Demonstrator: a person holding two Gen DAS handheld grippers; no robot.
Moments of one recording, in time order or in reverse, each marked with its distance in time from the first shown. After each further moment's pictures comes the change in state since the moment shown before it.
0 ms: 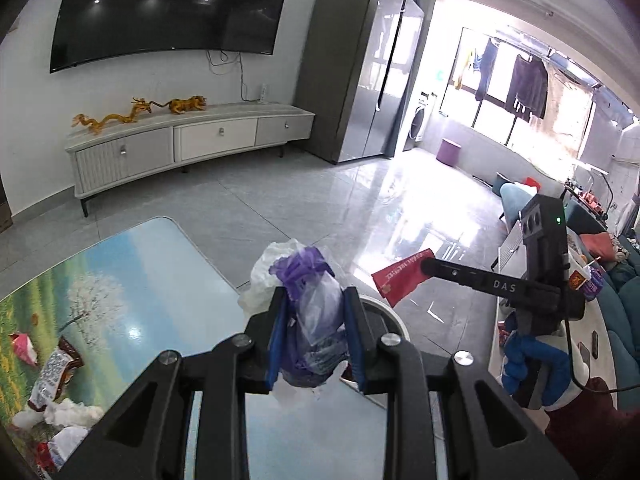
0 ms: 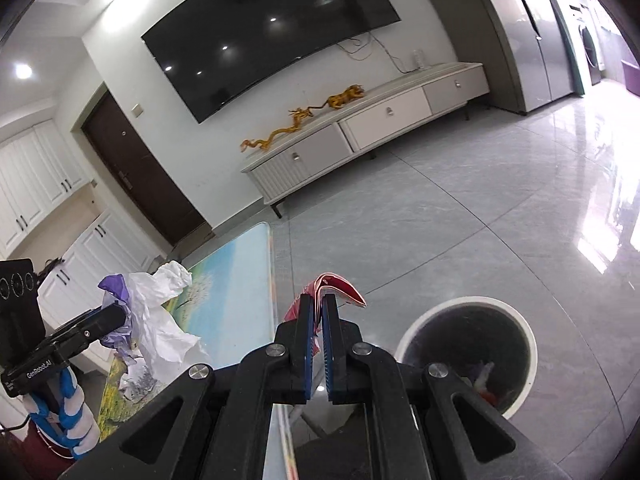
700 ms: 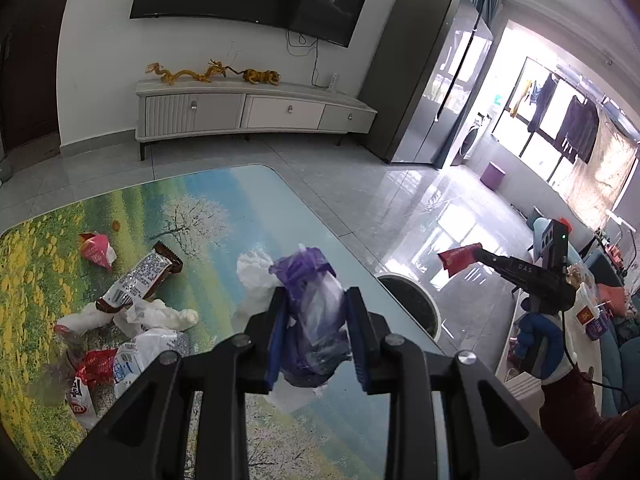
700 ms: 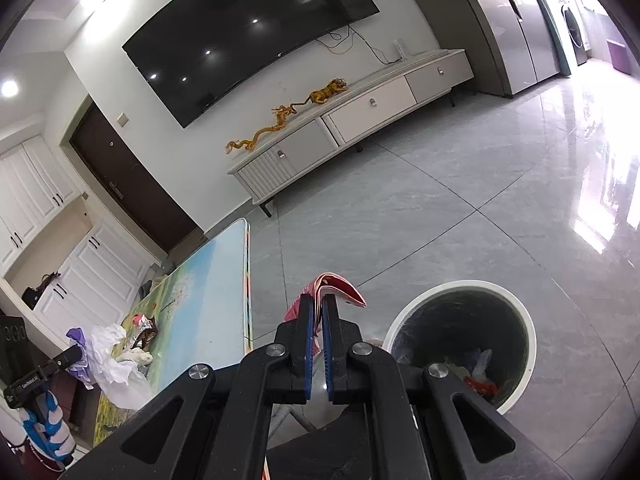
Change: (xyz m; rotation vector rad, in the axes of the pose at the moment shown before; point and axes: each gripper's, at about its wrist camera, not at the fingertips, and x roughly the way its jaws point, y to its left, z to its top) left arm -0.094 0.093 -0.062 -0.227 0.017 0.116; right arm 0.006 -0.028 -0.011 0.045 0.004 -0.004
